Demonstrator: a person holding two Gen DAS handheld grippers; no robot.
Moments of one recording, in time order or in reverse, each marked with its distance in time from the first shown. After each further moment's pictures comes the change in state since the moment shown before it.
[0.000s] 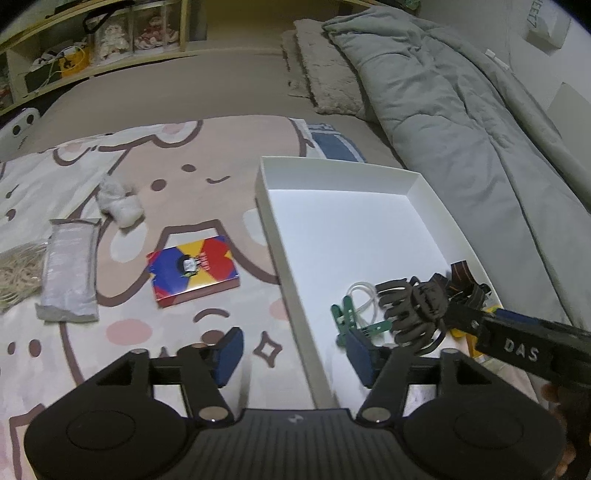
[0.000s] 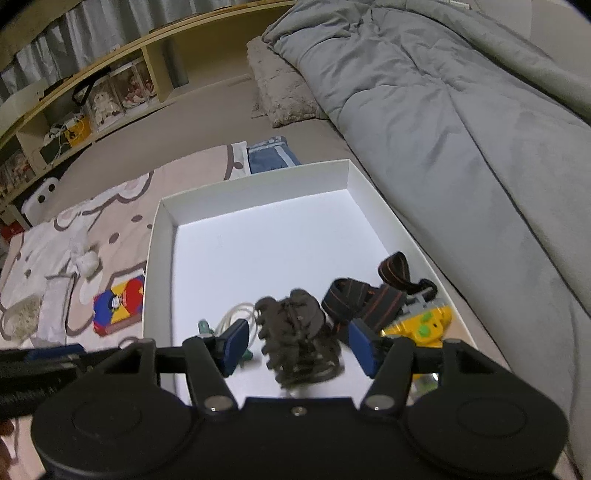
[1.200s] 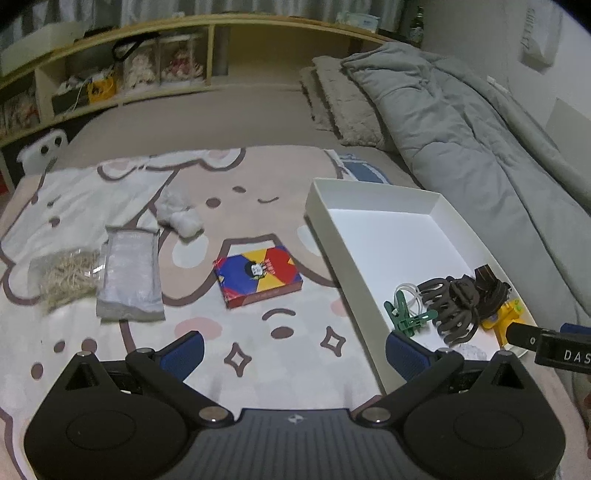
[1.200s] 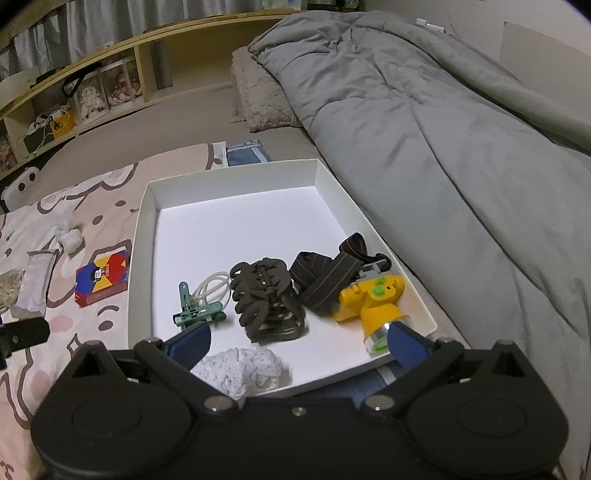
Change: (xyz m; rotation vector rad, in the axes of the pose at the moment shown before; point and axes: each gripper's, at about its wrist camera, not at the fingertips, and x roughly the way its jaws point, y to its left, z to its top) left arm -0.035 0.058 -0.036 0.011 -0.129 0.026; right arm -0.035 0.007 -0.039 -0.035 -0.052 -0.122
